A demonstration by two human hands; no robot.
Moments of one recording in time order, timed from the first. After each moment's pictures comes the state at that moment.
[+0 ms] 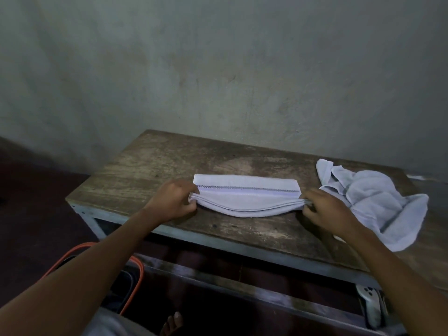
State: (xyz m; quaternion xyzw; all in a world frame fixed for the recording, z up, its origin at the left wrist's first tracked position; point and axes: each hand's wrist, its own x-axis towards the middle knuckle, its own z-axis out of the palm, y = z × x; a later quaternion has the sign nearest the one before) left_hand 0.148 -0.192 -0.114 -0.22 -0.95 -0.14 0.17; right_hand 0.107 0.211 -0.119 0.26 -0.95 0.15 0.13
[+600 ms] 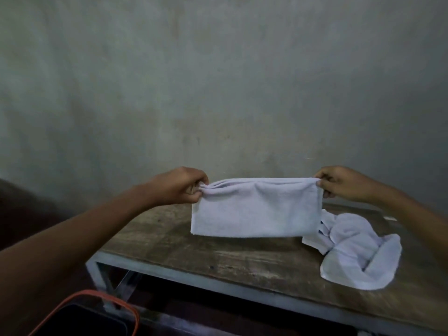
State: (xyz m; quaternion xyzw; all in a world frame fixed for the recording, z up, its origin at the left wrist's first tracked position) left_hand 0.160 -0.175 0.068 -0.32 -0.93 -0.07 0.16; right_hand 0.105 0.231 0.082 0.18 -0.94 0.28 0.03
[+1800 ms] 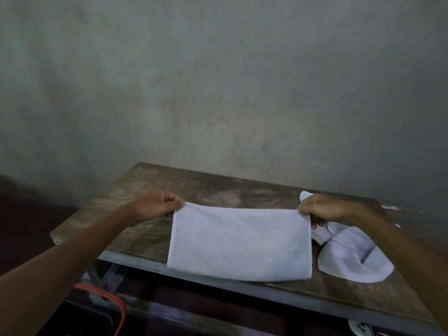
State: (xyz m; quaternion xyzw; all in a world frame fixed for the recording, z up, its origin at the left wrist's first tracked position) left_hand 0.147 -0.195 -0.025 -0.04 -0.91 -0.40 -0.07; right_hand 0.092 0.218 0.002 0.09 -0.93 0.29 -0.21
